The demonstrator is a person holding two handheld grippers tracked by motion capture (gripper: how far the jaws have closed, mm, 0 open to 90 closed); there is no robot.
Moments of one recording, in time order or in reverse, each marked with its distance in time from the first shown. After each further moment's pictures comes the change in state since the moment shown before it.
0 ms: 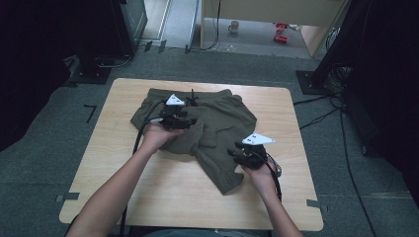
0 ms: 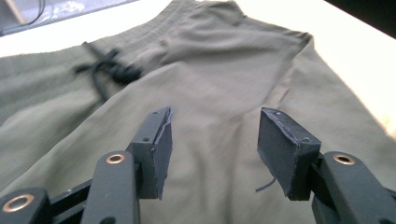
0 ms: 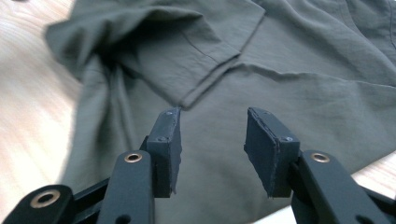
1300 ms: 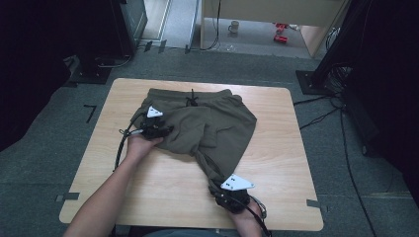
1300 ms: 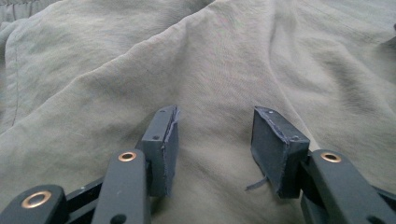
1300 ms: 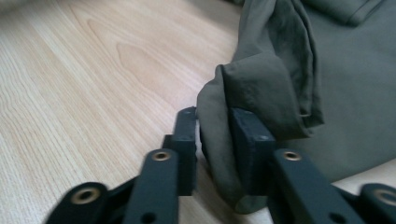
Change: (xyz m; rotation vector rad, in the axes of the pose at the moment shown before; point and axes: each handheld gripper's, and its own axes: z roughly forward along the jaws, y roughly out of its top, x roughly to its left) left arm 0.066 -0.083 -0.009 0.037 0.200 -0.076; right arm 0.113 -0.066 -0.023 0.031 0.087 -0.045
